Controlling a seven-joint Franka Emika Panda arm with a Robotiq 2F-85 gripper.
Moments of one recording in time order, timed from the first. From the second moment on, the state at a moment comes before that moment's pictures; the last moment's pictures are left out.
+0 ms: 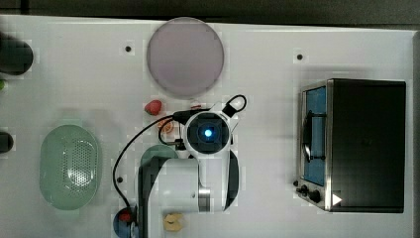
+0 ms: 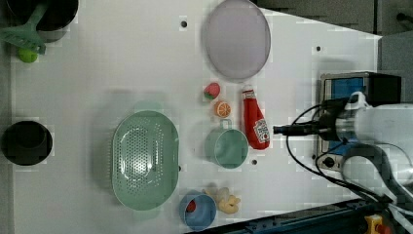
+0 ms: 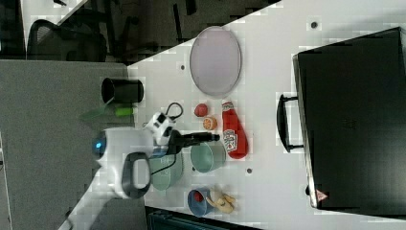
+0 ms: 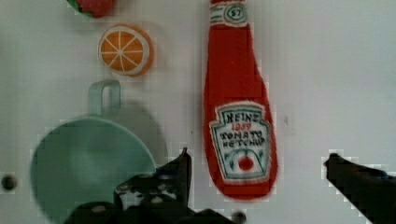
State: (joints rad) arm -0.12 0.04 0.17 -2.42 0.03 0.81 -0.88
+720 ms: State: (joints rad) arm -0.12 0.34 0.17 -2.47 0.01 1.09 -0.89
